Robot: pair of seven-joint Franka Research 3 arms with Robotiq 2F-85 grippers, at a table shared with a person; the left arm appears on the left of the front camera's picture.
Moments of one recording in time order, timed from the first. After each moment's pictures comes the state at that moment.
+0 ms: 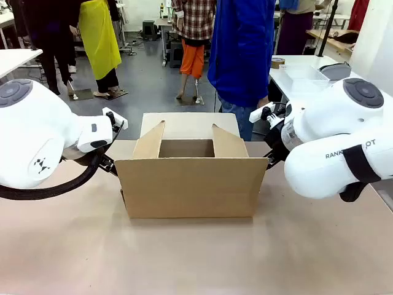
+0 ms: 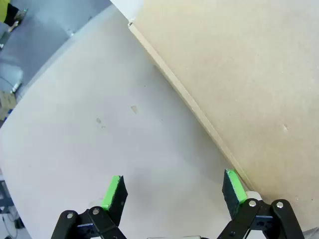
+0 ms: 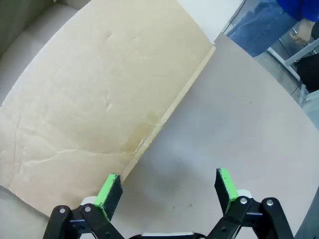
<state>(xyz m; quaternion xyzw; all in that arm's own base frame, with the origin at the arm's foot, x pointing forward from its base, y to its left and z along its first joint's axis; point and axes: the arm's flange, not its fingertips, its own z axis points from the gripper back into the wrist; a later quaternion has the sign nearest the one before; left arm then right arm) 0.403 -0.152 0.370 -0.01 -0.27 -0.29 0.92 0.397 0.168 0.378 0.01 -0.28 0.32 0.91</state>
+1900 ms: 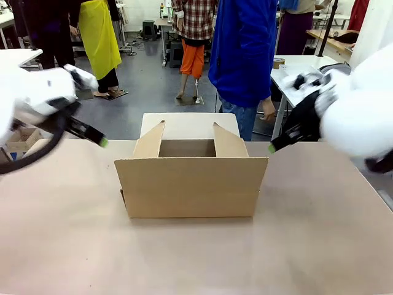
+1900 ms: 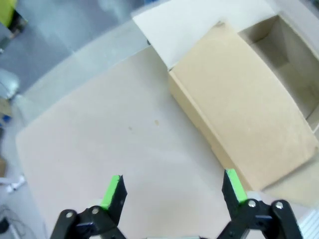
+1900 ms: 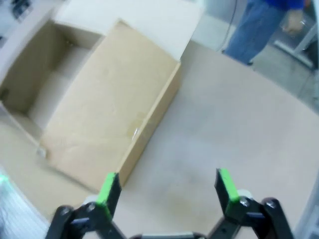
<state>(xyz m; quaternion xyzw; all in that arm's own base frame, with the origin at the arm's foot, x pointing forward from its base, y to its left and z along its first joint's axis) 0.379 -0.075 0.491 -0.10 -0.32 -0.25 0.91 0.376 0.092 0.476 0.13 -0.30 0.23 0.92</state>
